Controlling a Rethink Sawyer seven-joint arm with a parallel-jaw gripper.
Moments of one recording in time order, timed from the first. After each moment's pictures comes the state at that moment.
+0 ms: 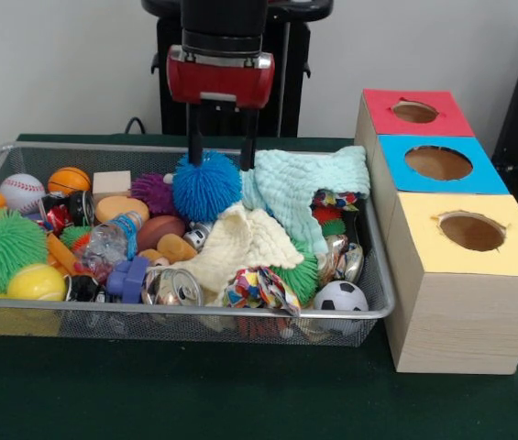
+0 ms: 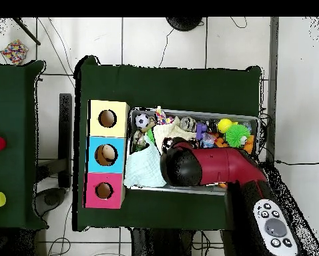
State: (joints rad) arm -0.51 -0.80 0.29 1.79 -0.47 0.44 1.88
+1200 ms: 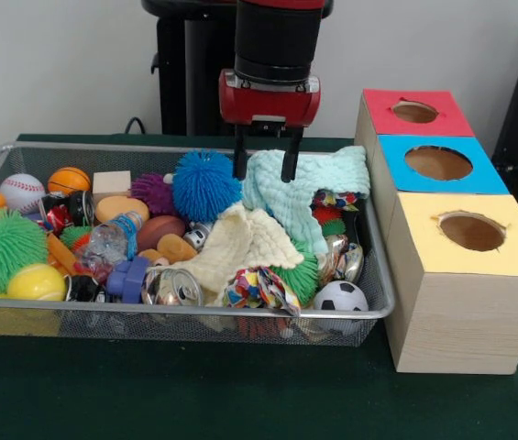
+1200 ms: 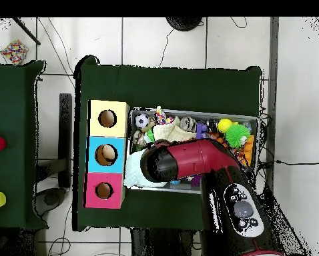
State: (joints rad) arm -0.42 -0.76 0.29 1.74 -0.53 0.53 1.88
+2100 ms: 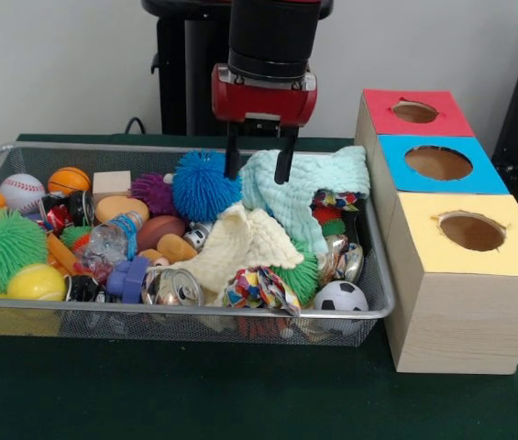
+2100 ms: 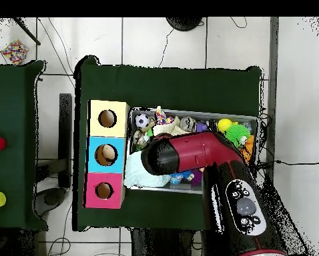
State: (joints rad) arm -0.42 -0.76 0.29 1.69 -0.53 0.58 1.88
